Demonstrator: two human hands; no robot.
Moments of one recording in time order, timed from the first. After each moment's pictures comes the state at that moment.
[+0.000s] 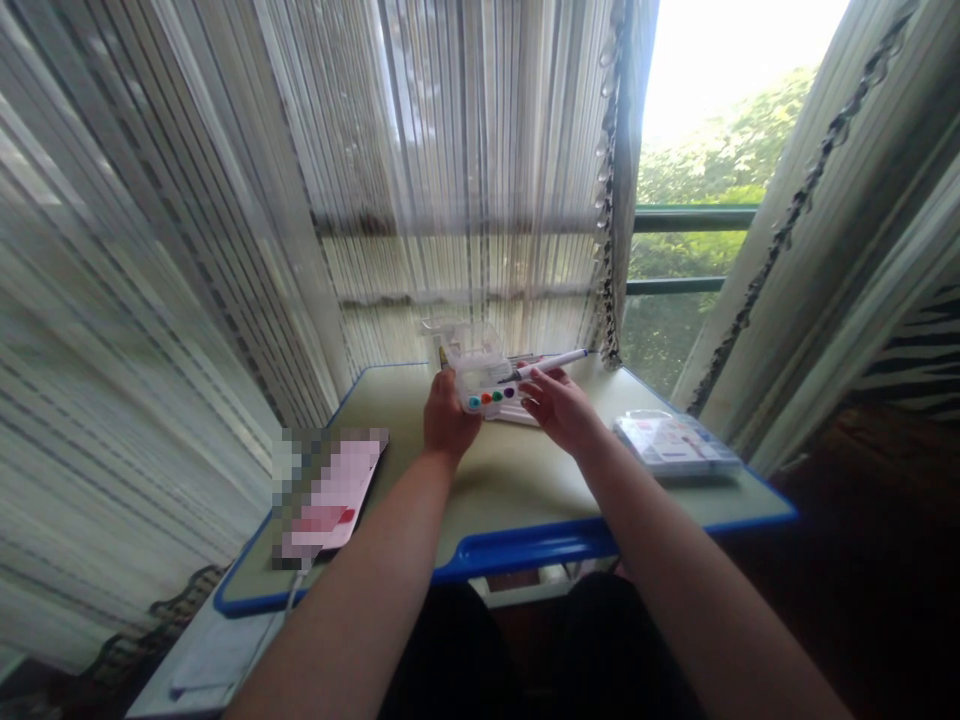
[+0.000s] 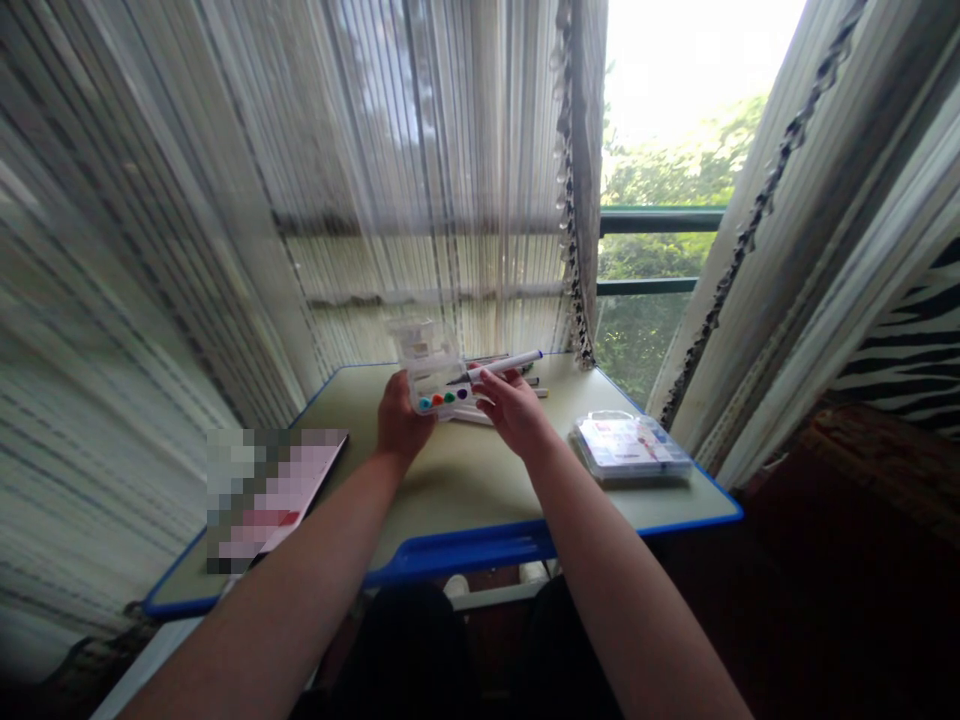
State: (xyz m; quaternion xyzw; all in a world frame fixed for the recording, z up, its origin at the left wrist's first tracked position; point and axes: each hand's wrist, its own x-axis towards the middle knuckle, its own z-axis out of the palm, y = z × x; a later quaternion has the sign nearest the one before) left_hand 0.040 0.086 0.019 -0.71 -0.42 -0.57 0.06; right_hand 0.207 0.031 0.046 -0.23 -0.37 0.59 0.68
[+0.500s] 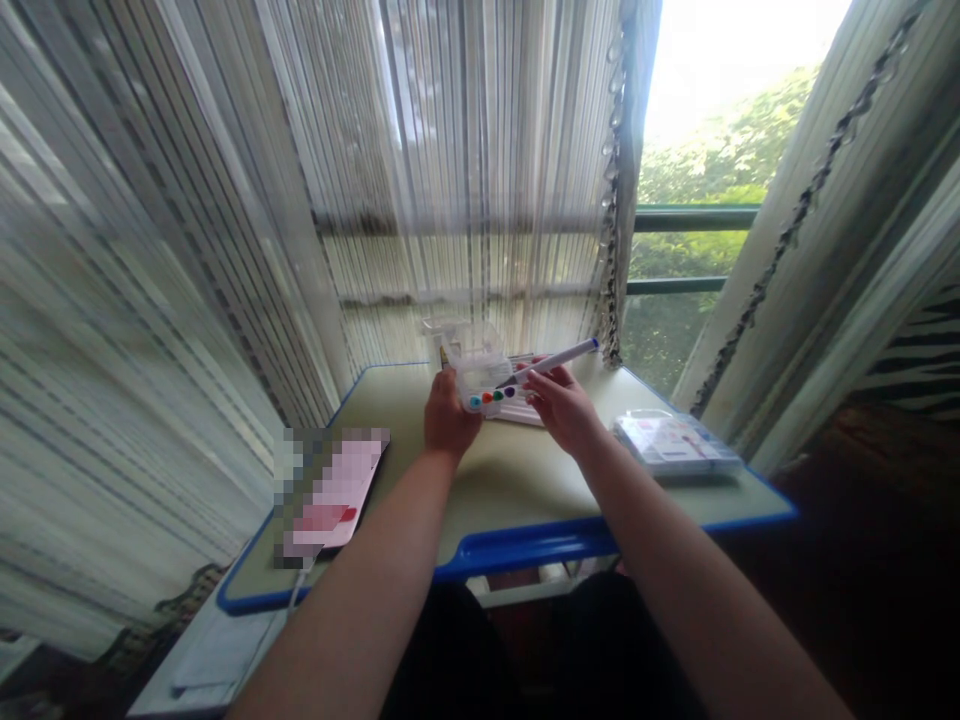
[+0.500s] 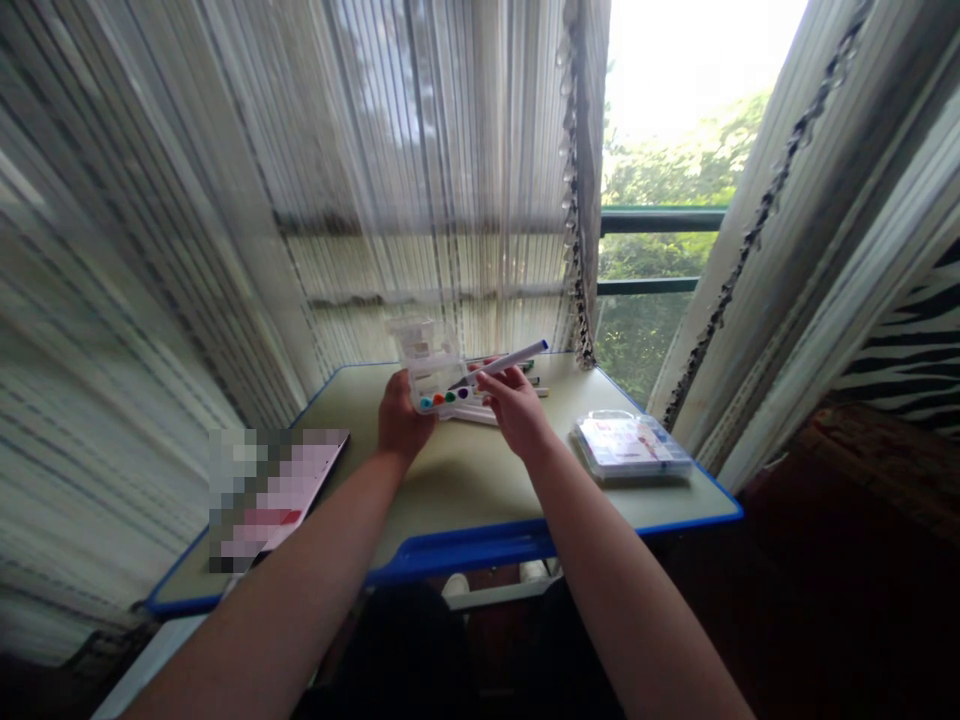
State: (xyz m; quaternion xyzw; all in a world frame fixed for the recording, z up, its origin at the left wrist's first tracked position) left_hand 0.038 0.088 0.017 -0.71 -0.41 -0.57 0.08; right_hand 0.201 0.031 0.047 -0.24 -0.38 0.53 0.72
